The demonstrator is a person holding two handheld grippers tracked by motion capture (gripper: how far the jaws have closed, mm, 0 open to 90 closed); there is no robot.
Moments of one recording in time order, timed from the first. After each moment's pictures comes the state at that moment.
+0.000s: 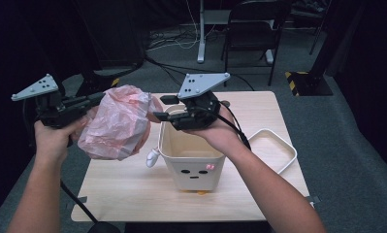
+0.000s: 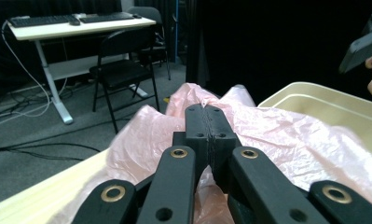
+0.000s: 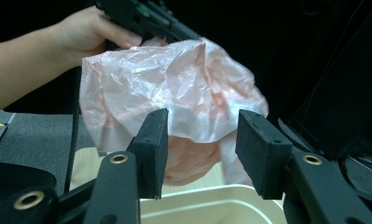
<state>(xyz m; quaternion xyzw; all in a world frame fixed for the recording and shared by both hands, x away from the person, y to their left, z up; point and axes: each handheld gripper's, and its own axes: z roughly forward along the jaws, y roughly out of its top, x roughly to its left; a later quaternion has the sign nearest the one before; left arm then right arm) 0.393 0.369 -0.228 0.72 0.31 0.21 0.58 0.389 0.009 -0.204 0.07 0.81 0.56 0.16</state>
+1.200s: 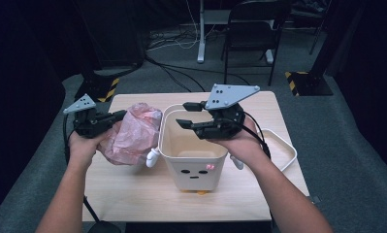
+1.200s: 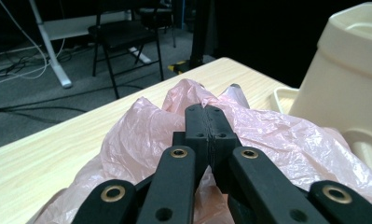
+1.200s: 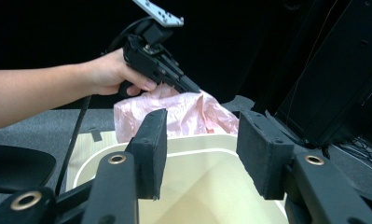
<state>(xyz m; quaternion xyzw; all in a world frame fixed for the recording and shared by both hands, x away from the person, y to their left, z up) 0.432 0.349 -0.313 0.75 0.35 0.20 0.53 0.371 -0.038 -0.216 0.09 0.80 0.56 0.18</state>
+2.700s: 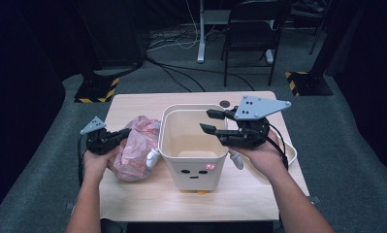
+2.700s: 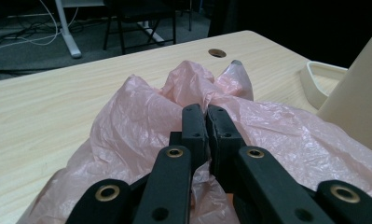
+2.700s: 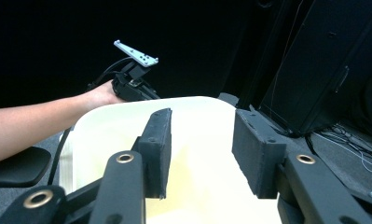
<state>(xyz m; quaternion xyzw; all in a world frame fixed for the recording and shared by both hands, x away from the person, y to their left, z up) 0.437 0.359 -0.405 0.73 0.40 0.19 0.52 0.357 -0.086 -0.236 0.14 0.79 0.57 0.20</state>
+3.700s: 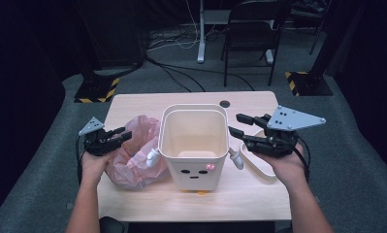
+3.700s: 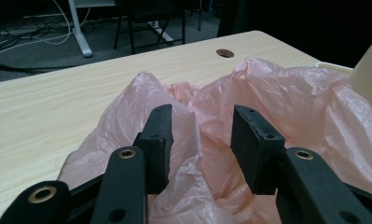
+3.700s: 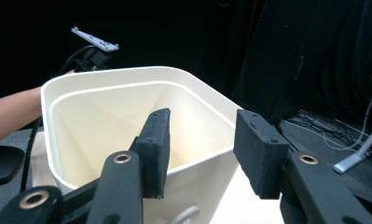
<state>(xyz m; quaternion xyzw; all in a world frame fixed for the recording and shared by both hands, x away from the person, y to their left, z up) 0.428 0.358 -0.396 0.73 0.41 0.20 0.51 0.345 -0.143 -0.260 0.20 0.76 0.57 0.24</state>
